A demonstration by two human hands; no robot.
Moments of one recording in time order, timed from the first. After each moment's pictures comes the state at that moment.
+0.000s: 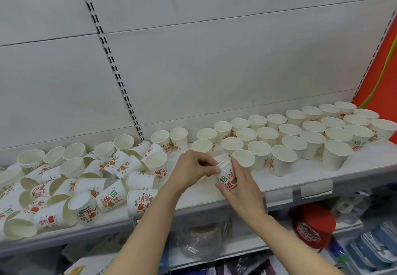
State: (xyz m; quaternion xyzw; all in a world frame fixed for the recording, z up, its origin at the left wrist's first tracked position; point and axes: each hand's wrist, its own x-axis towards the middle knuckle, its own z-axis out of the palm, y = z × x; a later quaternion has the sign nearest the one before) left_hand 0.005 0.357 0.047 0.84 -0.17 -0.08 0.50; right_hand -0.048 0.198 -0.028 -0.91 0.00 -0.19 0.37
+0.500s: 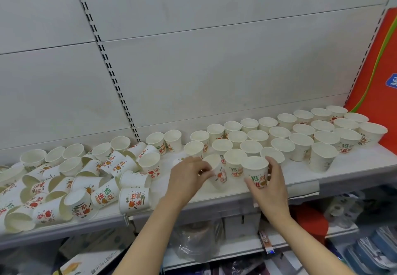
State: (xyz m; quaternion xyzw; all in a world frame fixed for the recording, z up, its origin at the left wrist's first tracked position) left_hand -0.017 0.334 0.024 0.93 -0.23 0.17 0.23; right_hand -0.063 0.111 -0.033 -0.84 0.08 -0.29 0.46
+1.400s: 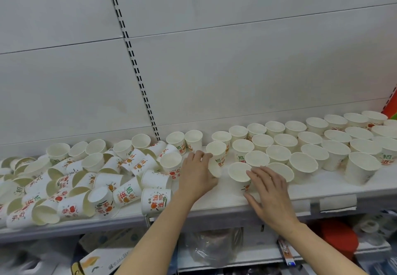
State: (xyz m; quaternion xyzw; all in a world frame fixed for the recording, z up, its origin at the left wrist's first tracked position) left_hand 0.035 0.375 -0.014 0.97 -0.16 0.18 0.11; right_hand -0.031 0.148 -0.062 -0.92 -0.17 -0.33 0.12
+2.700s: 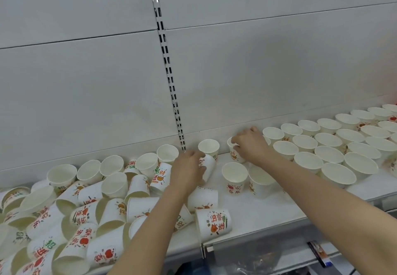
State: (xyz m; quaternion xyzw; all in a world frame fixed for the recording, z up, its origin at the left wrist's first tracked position) left_hand 0.114 0.531 0.011 0.97 -0.17 0.09 0.16; right_hand 0.154 0.303 0.023 -0.98 -0.10 -0.13 -0.08
